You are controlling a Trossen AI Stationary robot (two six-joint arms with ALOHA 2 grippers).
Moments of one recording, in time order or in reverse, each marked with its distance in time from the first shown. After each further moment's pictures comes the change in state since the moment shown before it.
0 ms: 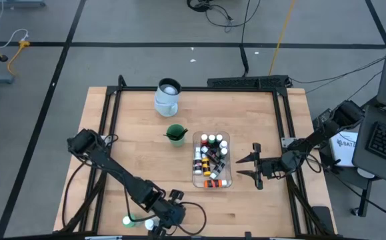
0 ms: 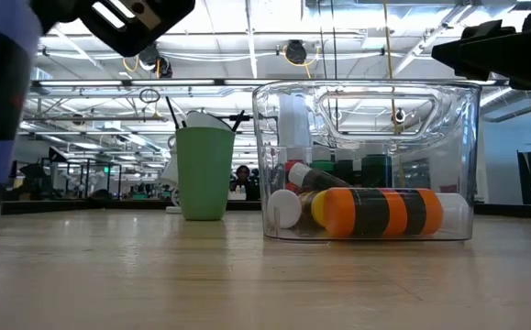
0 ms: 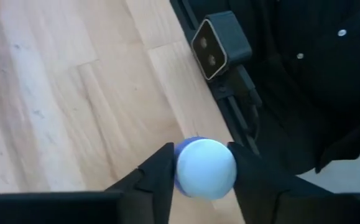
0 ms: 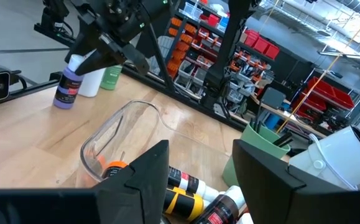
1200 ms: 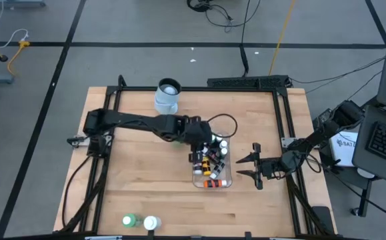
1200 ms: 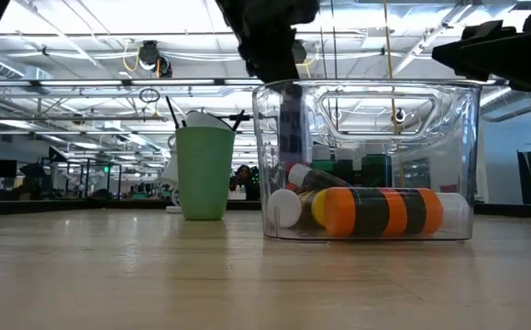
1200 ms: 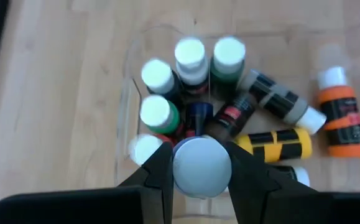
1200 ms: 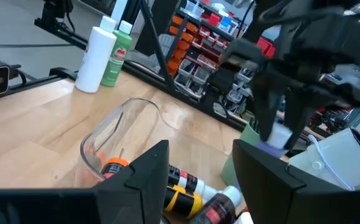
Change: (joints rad) left arm 0.607 -0.007 0.310 -0.350 -0.185 0.306; right arm 0.000 0.000 0.000 -0.011 0.000 -0.016
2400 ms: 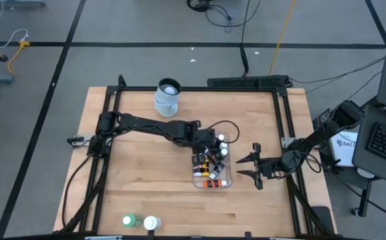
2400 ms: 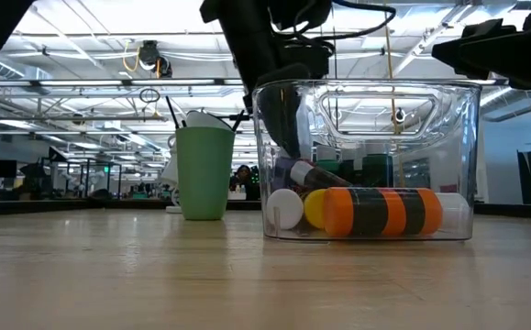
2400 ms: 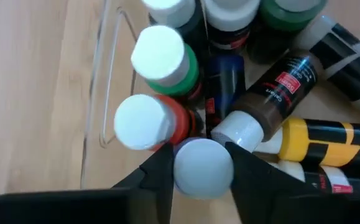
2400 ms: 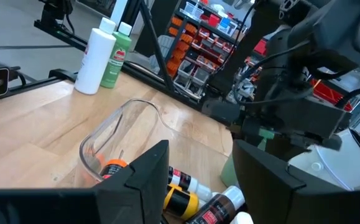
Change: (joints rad) left arm 0.016 0.151 0.001 -0.038 -0.074 -0.069; right arm 0.000 0.000 0.000 0.010 0.000 -0.002
